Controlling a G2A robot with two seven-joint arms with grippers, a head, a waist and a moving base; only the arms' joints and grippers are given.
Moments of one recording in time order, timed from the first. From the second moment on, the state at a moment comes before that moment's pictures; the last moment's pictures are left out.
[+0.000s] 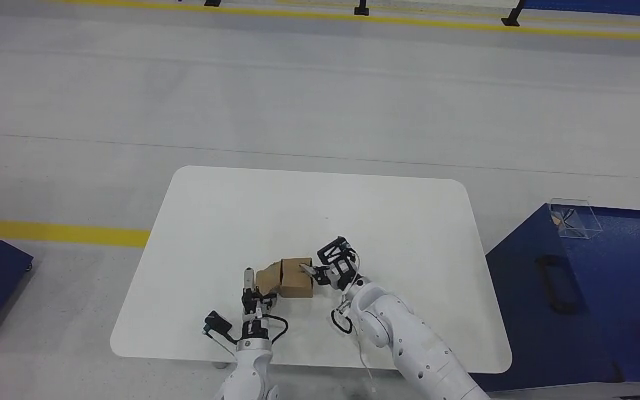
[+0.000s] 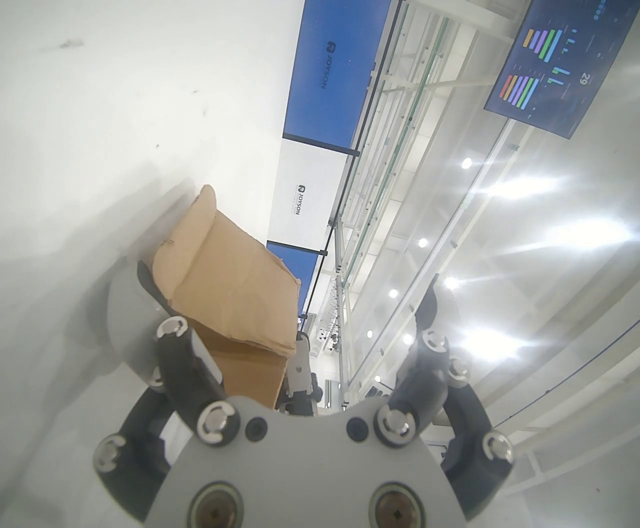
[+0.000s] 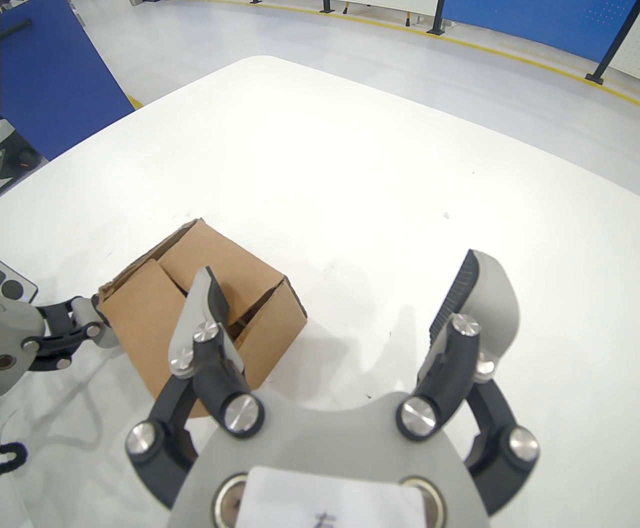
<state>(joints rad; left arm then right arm) 1.42 -1.55 -1.17 -1.22 -0.23 -0.49 0.33 -1.02 -1.37 0.88 -1.12 -1.21 -0.09 -0.04</state>
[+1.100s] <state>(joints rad) 1.44 -1.58 -1.18 -1.34 -0.17 -0.71 0.28 -1.06 -1.37 0.94 -1.15 -1.29 -0.11 -0.03</state>
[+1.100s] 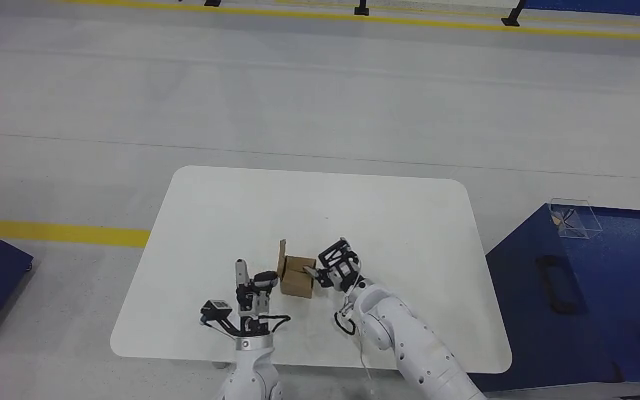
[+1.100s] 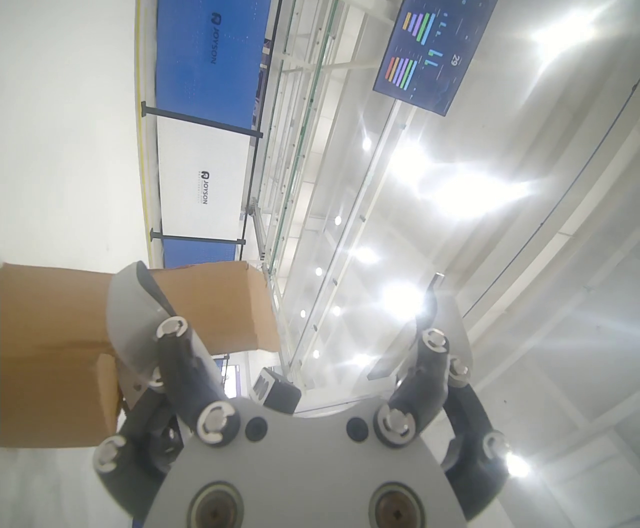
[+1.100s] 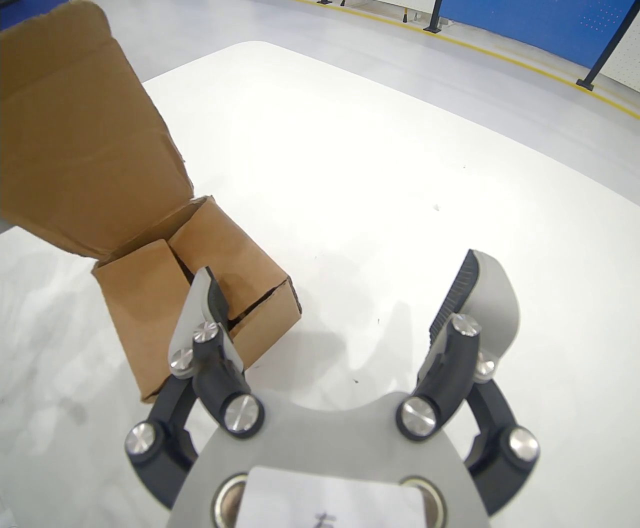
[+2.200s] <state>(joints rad) 1.51 -1.59 -1.17 -1.51 -0.08 -0.56 0.30 -1.07 -1.37 1.00 -1.12 -1.28 -0.15 0.02</state>
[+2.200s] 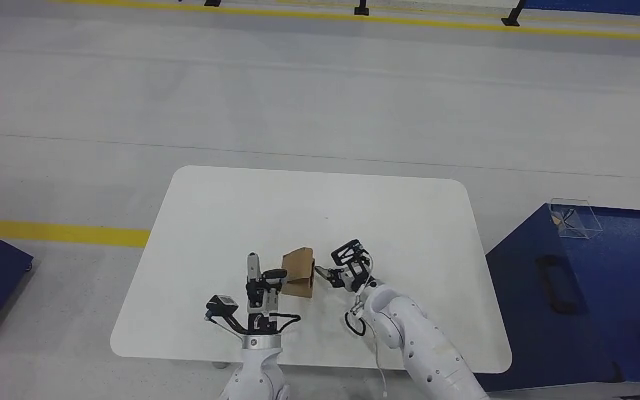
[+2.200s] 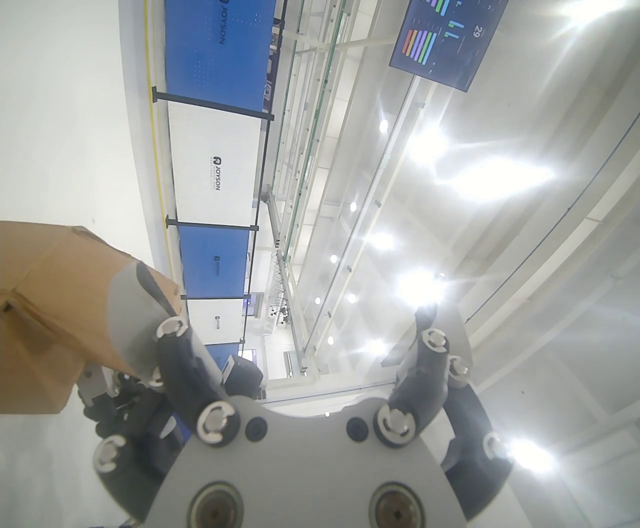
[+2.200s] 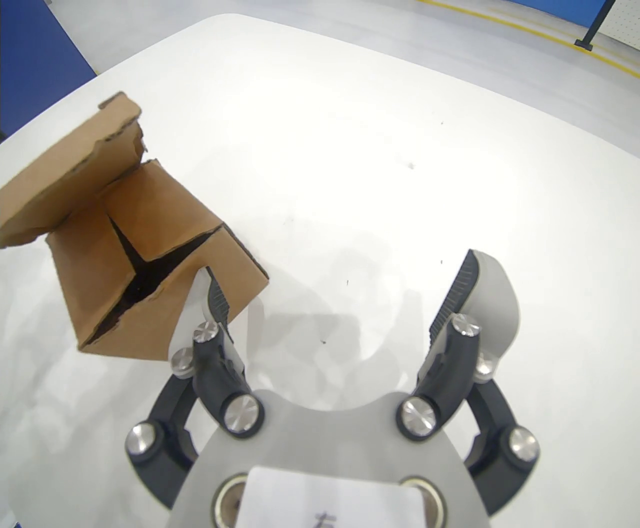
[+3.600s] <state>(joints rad) 1.56 -1.55 -1.36 -1.76 0.16 -0.08 0.15 -1.02 -1.39 1.07 -1.08 -1.18 -0.10 -0.10</state>
